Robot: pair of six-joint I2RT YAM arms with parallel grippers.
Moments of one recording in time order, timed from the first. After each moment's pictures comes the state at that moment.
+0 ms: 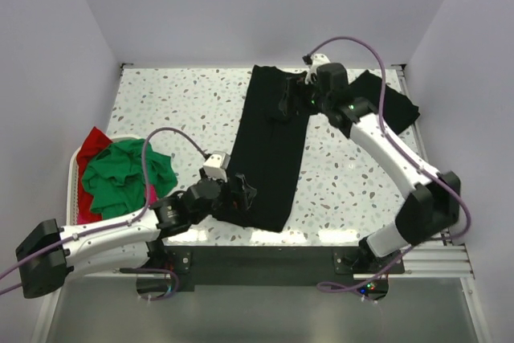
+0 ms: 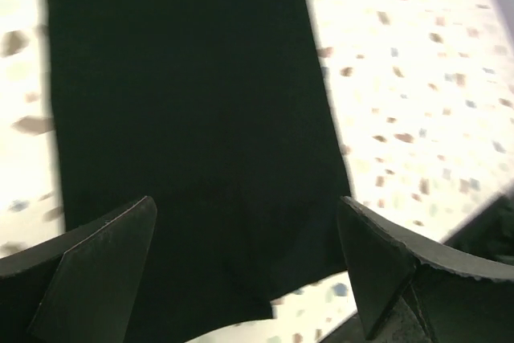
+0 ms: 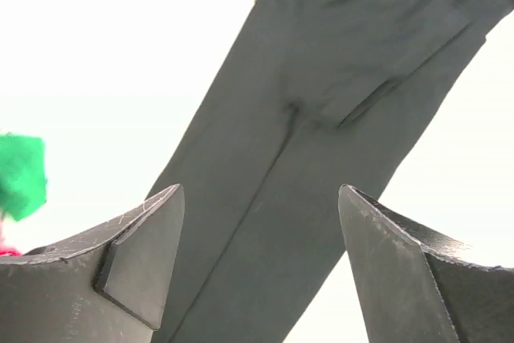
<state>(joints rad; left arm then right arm) -1.04 0.93 0.39 0.09 -0.34 -0.68 0.42 1.59 1.44 -0.42 -0.08 0.27</state>
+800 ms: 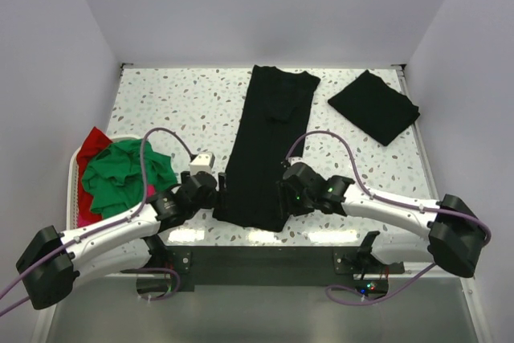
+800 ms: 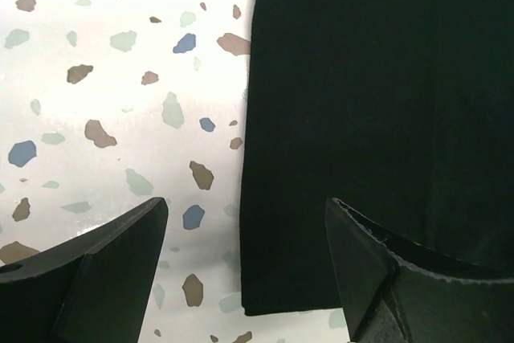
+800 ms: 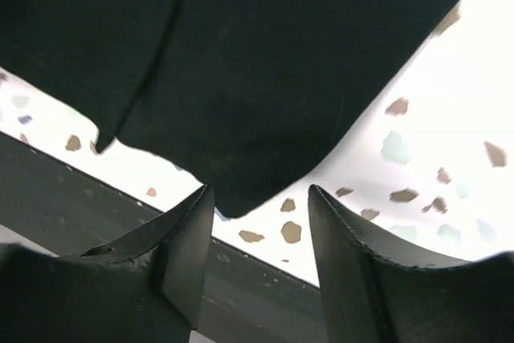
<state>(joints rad) -0.87 0.93 0.42 -0.32 -0.43 -0.68 0.95 1.22 0.69 -0.48 0.06 0.72</state>
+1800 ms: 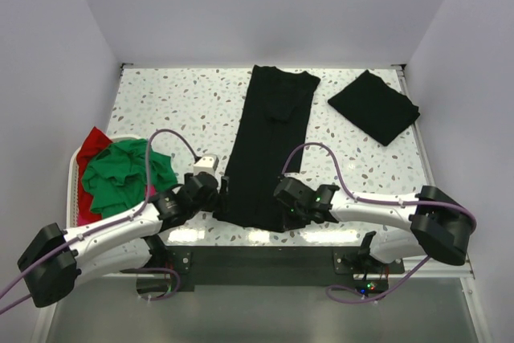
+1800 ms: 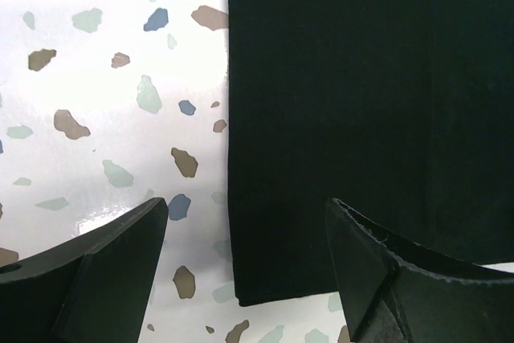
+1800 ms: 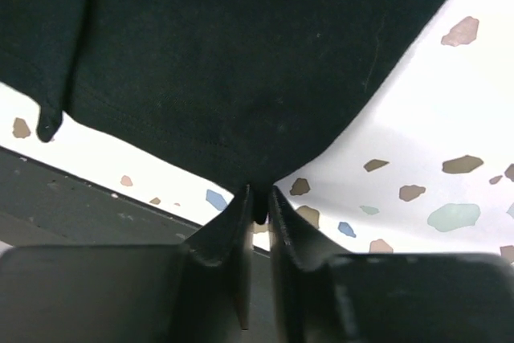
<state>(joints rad) -0.86 0.94 0.41 -0.32 -0.35 -0.65 1.08 1.33 0.64 -0.46 0.06 0.90</state>
